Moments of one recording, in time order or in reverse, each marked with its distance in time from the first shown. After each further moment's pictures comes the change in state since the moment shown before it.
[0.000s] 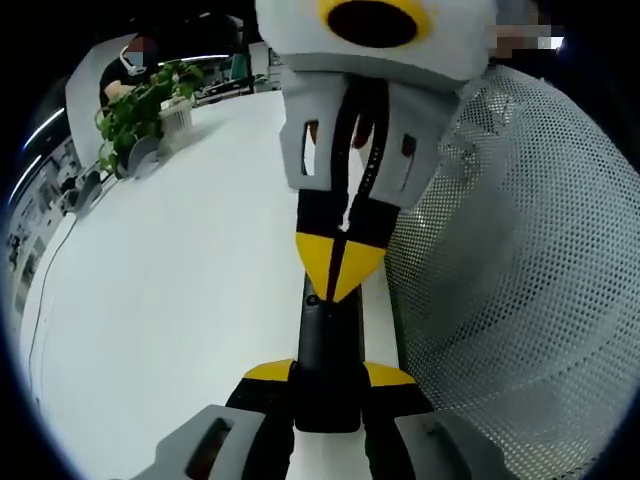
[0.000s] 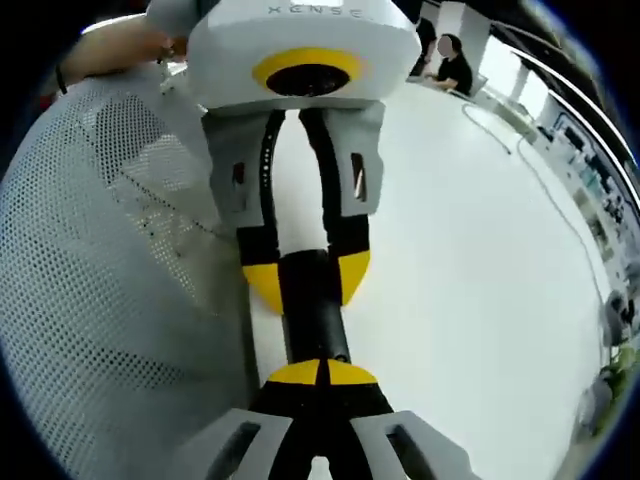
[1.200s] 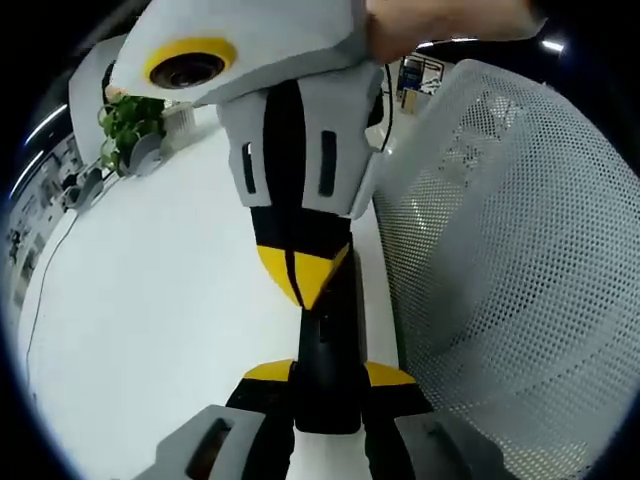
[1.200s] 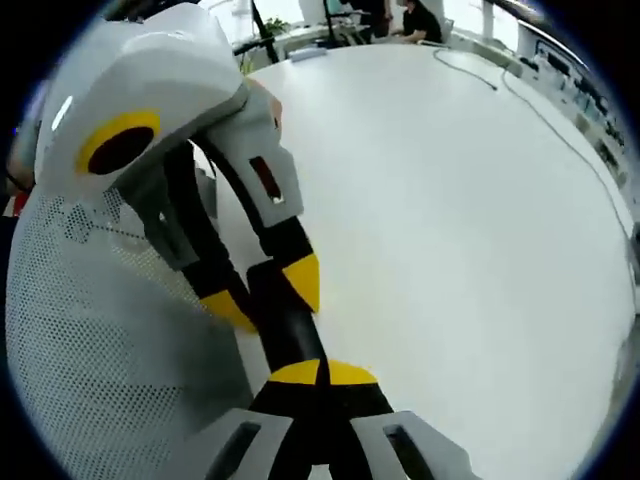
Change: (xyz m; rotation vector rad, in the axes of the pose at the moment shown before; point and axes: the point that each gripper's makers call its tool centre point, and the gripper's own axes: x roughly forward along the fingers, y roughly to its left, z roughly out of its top) left arm 0.000 0.001 0.000 -0.017 -0.010 -0.001; right arm 0.005 -0.014 0.000 0.241 0.022 0.084
